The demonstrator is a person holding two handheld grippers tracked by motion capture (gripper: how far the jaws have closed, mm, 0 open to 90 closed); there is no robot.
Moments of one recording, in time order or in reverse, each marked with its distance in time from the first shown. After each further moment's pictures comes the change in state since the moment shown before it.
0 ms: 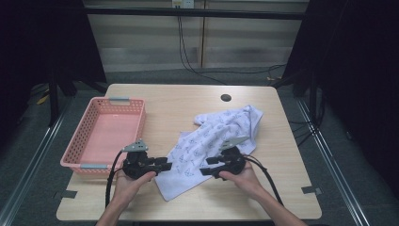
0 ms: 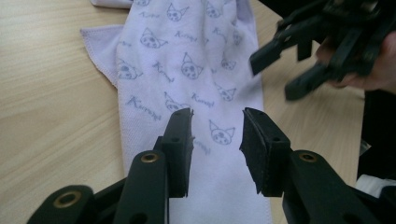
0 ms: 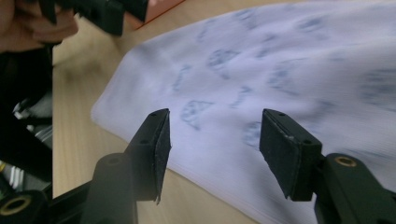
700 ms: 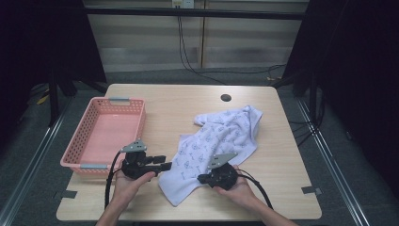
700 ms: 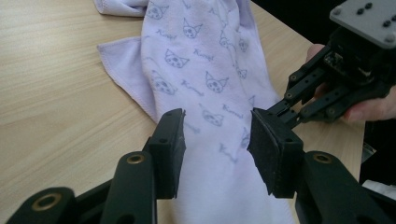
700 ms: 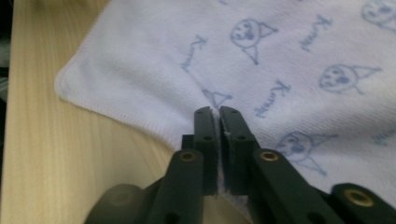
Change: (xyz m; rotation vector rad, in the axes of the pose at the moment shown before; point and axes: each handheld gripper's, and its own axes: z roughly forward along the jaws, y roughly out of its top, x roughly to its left) left arm -0.003 0.000 -0.002 -0.014 0.022 0.003; right arm 0.026 -0.026 0.021 0.089 -0.092 -0.155
